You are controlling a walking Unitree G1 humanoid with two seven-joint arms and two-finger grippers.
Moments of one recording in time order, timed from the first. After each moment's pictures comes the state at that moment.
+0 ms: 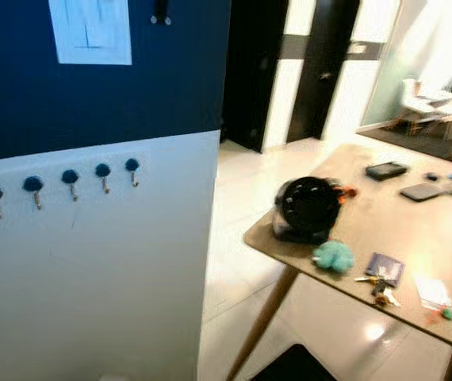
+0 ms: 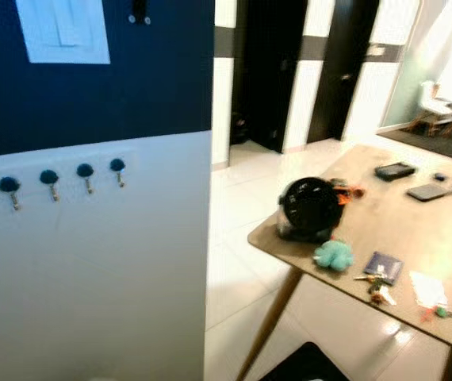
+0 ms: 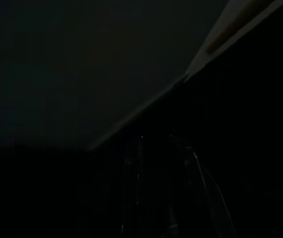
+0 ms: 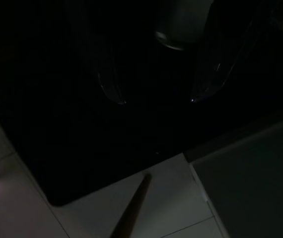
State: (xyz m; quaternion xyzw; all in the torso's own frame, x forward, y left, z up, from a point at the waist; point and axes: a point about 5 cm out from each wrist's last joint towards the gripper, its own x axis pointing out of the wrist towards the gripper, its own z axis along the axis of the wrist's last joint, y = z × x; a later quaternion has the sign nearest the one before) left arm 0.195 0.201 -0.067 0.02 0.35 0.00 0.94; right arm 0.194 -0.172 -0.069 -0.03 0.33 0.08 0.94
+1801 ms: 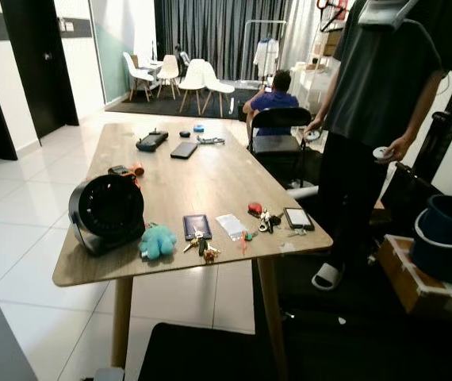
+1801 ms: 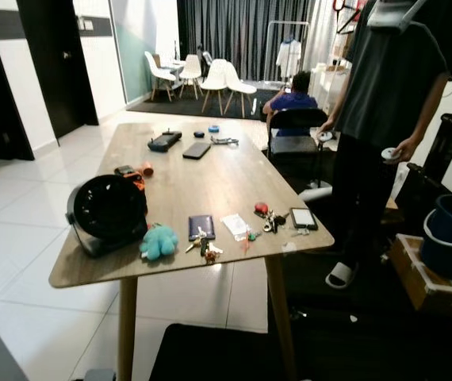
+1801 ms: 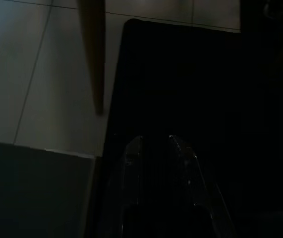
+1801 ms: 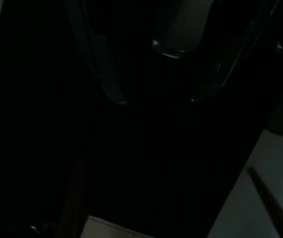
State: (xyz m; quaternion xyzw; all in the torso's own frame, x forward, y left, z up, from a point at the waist) left arm 0.206 0.199 -0.058 -0.01 0.31 0.00 0.95; right arm 0.193 -0.170 -0.070 -0.05 0.34 0.10 0.93
